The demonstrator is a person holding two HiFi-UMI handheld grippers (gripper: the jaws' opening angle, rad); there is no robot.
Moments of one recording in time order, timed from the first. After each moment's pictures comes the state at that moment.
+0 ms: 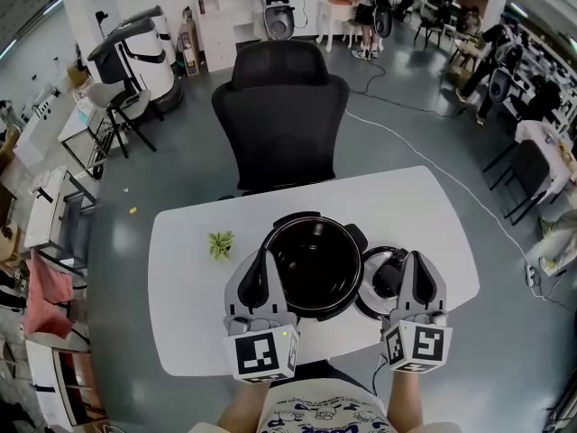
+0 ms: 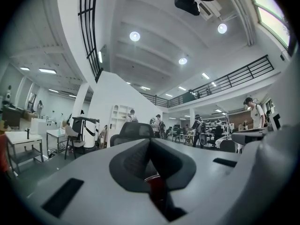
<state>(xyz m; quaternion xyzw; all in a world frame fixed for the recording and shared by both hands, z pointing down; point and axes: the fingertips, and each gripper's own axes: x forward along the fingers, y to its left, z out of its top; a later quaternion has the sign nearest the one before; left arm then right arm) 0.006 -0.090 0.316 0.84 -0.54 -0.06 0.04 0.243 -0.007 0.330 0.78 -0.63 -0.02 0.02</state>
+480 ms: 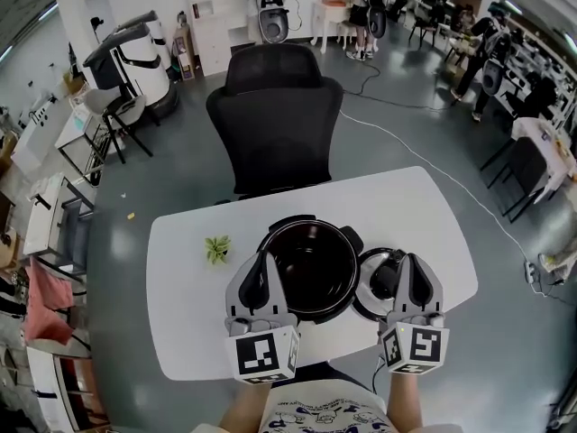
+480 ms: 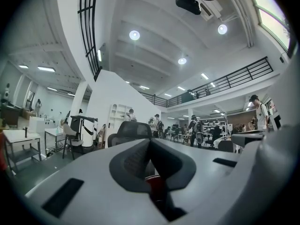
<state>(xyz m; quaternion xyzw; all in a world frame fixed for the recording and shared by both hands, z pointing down) 0.015 -0.083 0.316 0.85 -0.53 -0.06 0.04 0.244 0.003 0.332 0.78 -0.63 -0.02 0.01</state>
